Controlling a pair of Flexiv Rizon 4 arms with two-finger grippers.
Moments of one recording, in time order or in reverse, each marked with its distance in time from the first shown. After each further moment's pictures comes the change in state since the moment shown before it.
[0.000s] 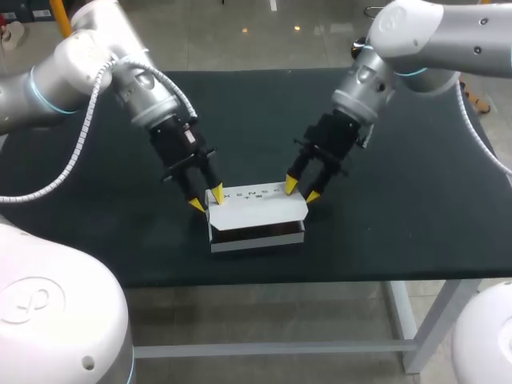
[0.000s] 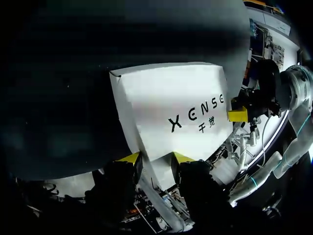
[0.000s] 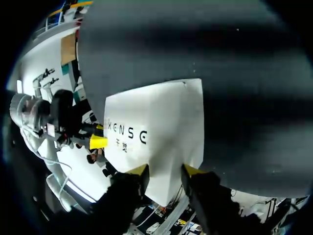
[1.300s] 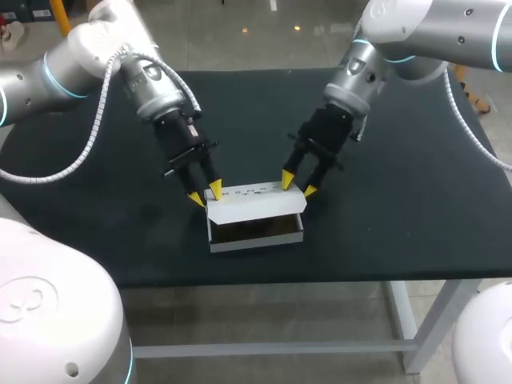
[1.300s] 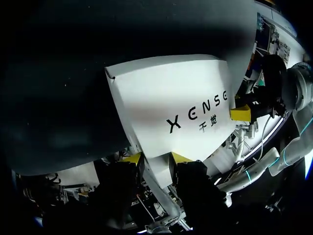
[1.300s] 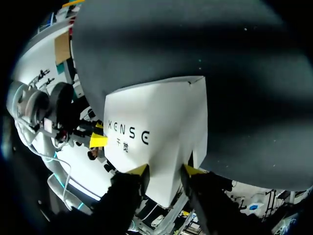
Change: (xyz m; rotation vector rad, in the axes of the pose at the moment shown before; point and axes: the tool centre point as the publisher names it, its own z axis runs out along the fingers) left arm 0.003 0.000 -0.011 -0.150 0.002 -0.026; right arm 0.013 0.000 -0.005 0.083 -0.012 0.040
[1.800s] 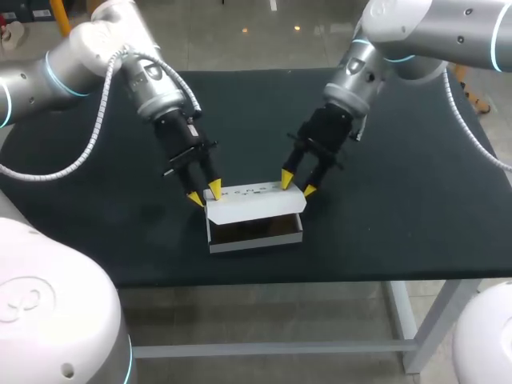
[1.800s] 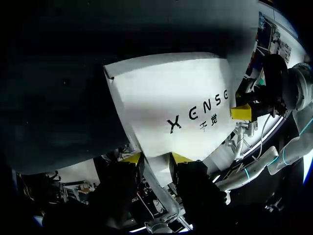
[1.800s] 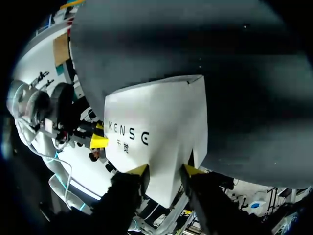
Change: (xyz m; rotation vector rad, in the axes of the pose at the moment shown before) left arm 0.000 0.003 -0.001 -0.033 0.005 -0.005; right arm 0.003 -0.001 -0.001 0.006 0.009 0.017
